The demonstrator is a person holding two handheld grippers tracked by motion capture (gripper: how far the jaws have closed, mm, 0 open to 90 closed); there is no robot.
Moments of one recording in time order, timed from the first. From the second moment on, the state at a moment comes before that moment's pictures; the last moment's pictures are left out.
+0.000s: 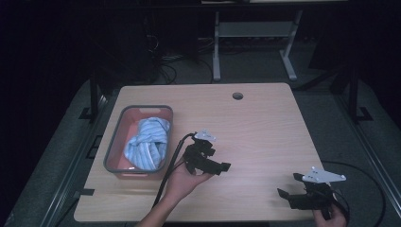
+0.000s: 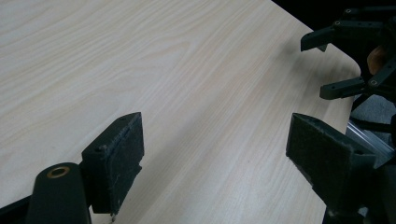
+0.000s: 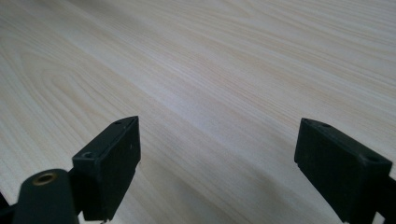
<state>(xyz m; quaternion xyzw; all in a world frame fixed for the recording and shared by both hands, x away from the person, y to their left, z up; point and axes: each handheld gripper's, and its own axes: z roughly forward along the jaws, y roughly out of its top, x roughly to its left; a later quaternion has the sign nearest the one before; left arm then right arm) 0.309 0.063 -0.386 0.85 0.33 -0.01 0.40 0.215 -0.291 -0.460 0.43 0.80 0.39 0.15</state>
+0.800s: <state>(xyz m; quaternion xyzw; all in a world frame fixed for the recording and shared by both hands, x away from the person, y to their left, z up) 0.325 0.080 -0.357 0.85 0.34 -0.01 0.41 0.215 -0.293 -0.460 0.43 0.80 0.39 0.15</state>
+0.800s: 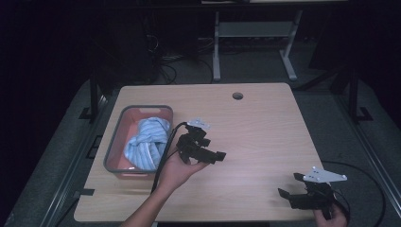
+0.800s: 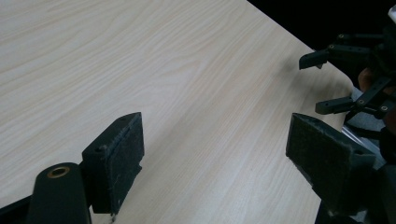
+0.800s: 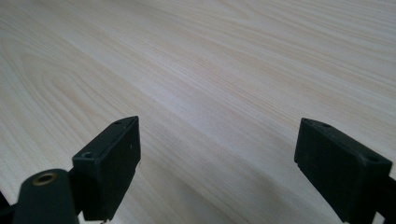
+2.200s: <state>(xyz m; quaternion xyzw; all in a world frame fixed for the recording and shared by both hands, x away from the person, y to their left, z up) 0.354 0.198 -0.324 0.81 0.43 0.07 0.40 0.217 -0.290 -0.462 0.43 0.80 0.38 0.15</state>
